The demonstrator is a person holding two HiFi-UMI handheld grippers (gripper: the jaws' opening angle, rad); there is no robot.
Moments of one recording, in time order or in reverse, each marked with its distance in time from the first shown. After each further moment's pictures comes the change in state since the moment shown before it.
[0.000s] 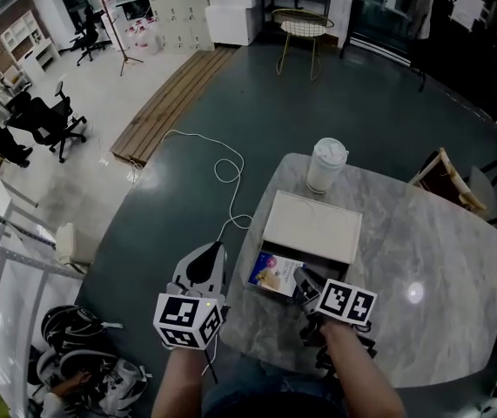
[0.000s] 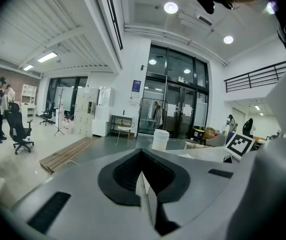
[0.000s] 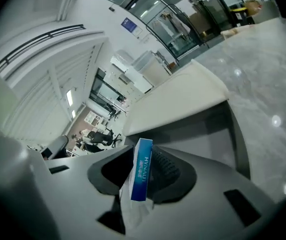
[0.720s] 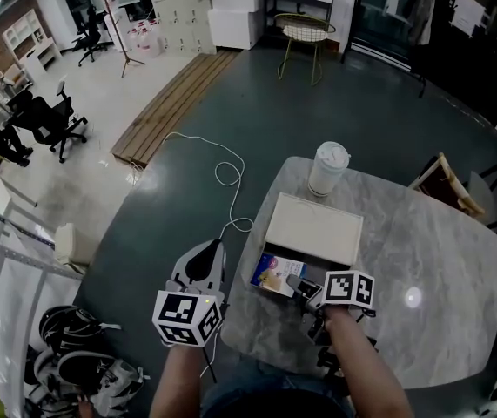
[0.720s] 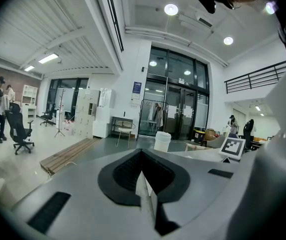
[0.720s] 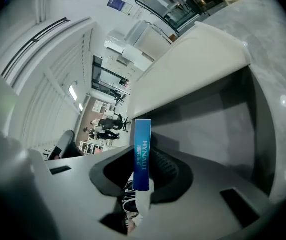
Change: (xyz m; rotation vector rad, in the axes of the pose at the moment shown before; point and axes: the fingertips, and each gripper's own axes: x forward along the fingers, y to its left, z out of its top) left arm -0.002 0.007 0.006 -0.002 -0.018 0.005; right arm 0.012 0.013 -0.027 0.100 0.265 0.109
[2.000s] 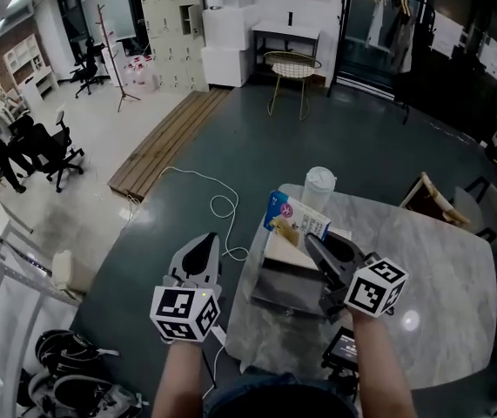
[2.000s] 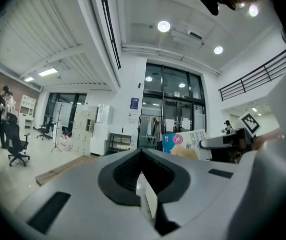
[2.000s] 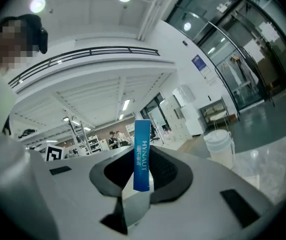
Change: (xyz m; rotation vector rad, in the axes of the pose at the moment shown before) left arm -0.011 0.002 0.071 0.041 -0.188 -0.015; right arm -0.114 0.168 0.097 -0.772 -0.548 0.300
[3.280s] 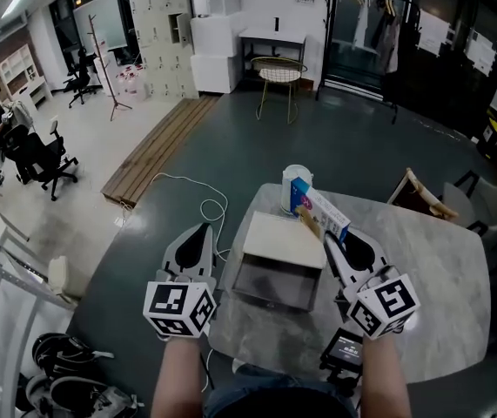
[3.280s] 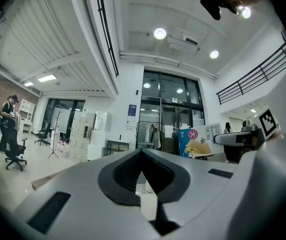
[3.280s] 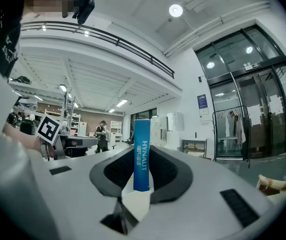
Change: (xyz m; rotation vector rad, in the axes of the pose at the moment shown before) left arm 0.000 -0.048 0.034 0.020 -0.080 -0.007; right arm -0.091 0.010 0.054 -0.477 -0.091 -0.216
